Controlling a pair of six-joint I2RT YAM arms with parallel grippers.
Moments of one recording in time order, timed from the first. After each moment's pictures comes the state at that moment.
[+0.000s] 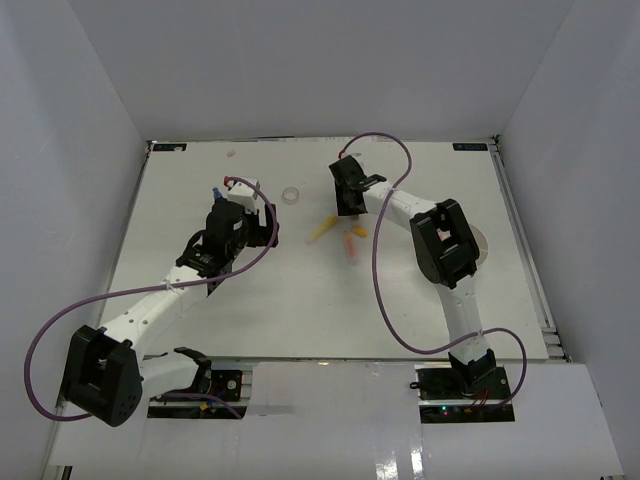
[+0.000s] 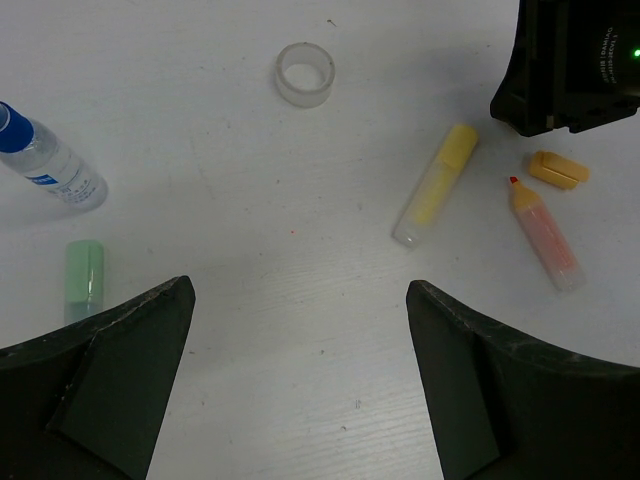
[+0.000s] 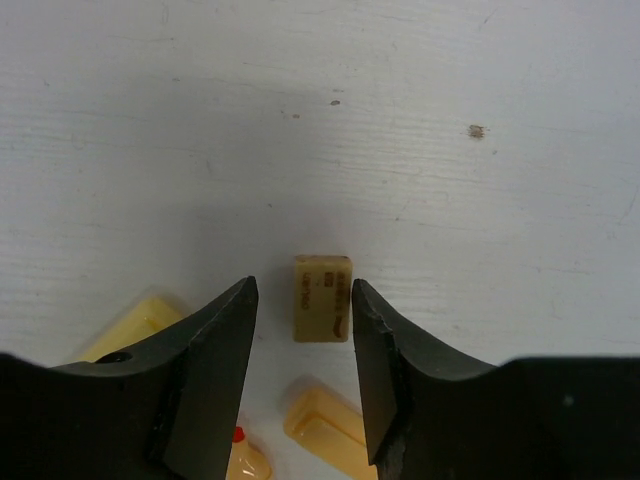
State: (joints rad) left arm -0.45 1.16 0.75 0.00 -0.15 -0.17; right arm 0.58 2.21 1.71 -0.44 0.32 0.31
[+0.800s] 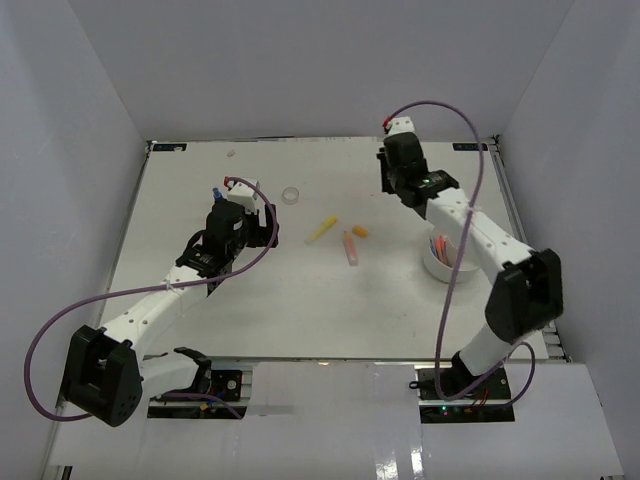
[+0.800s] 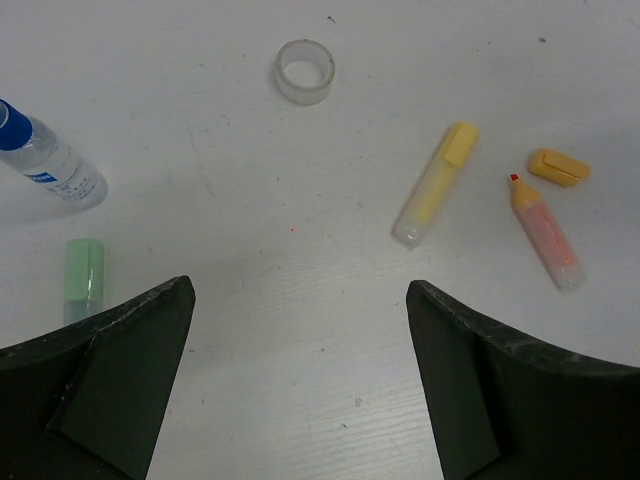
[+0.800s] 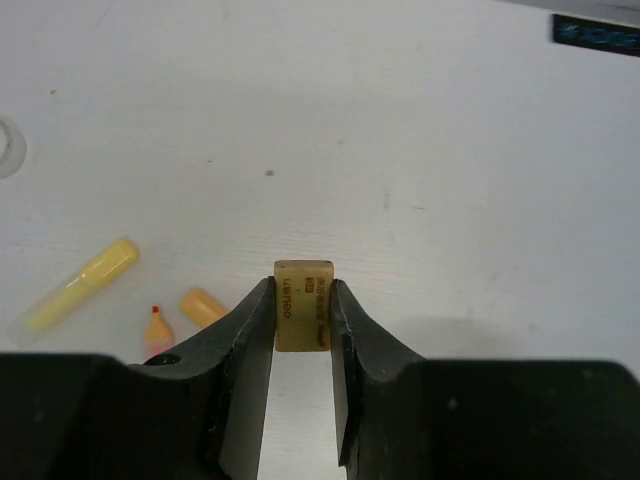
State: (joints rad) left arm -0.45 1.16 0.75 -0.01 -0.15 -0.17; right arm 0.51 1.68 1.45 -0.41 0.35 0.13
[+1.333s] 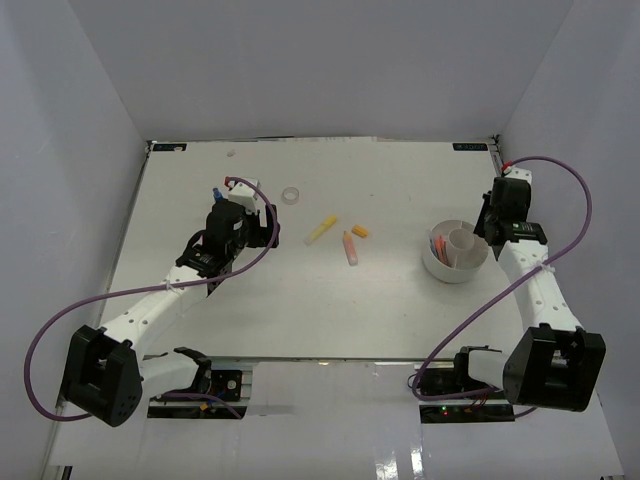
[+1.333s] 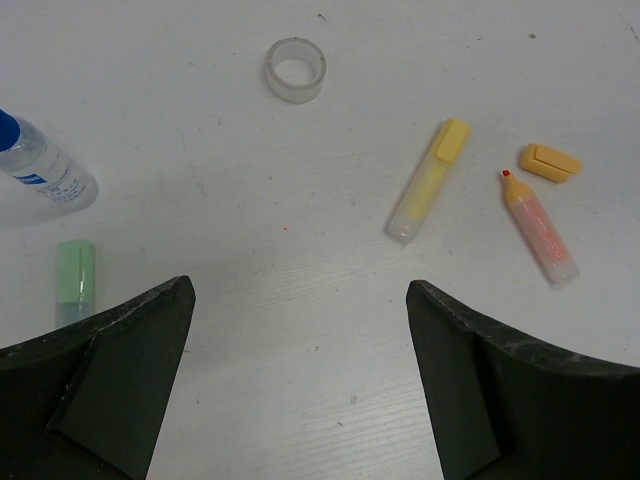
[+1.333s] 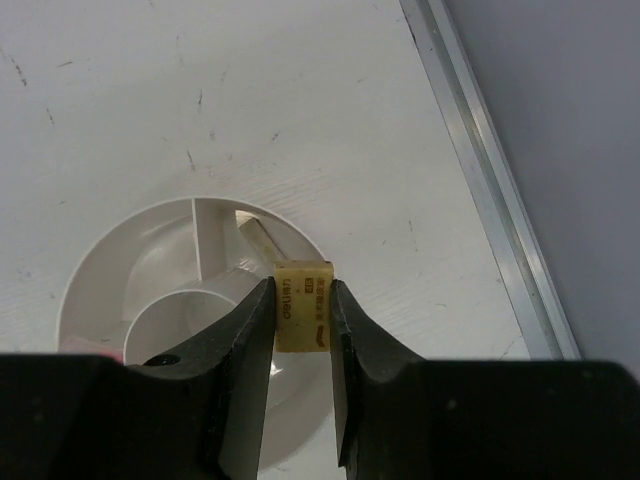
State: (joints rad) left arm -0.45 1.16 0.75 -0.01 -0.13 -0.17; right arm -0.05 1.20 0.95 -0.46 0.26 0.13
